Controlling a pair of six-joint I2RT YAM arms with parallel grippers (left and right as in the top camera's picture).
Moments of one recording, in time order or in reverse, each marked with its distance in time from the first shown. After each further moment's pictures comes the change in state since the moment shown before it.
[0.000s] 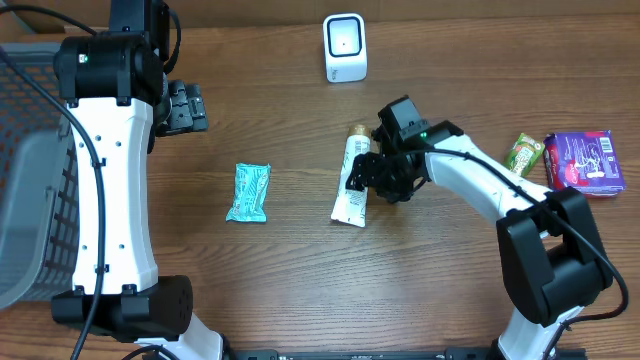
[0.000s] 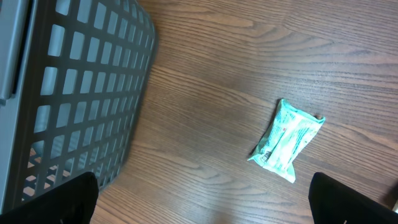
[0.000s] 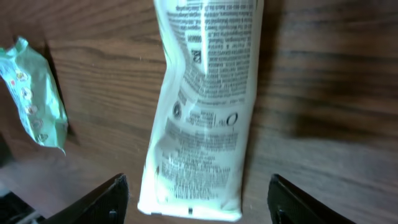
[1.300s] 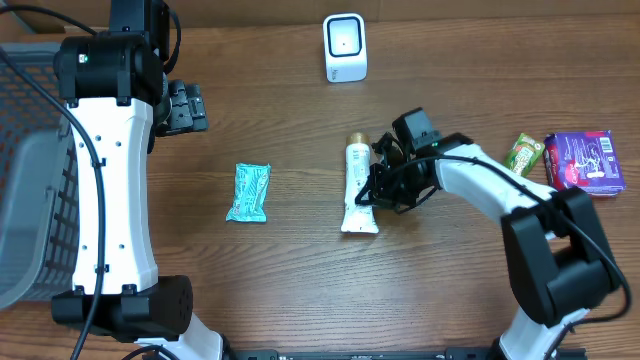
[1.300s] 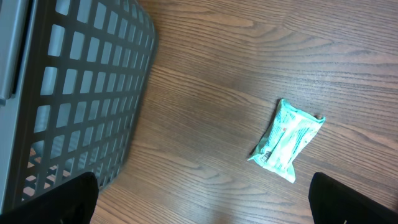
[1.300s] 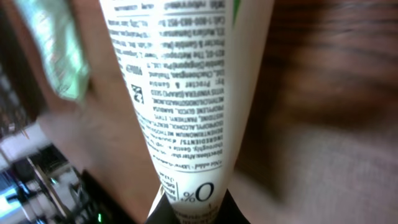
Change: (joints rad) left arm 0.000 0.000 0.000 0.000 0.000 0.000; right arm -0.045 -0.029 -0.065 -0.010 -0.217 -0.167
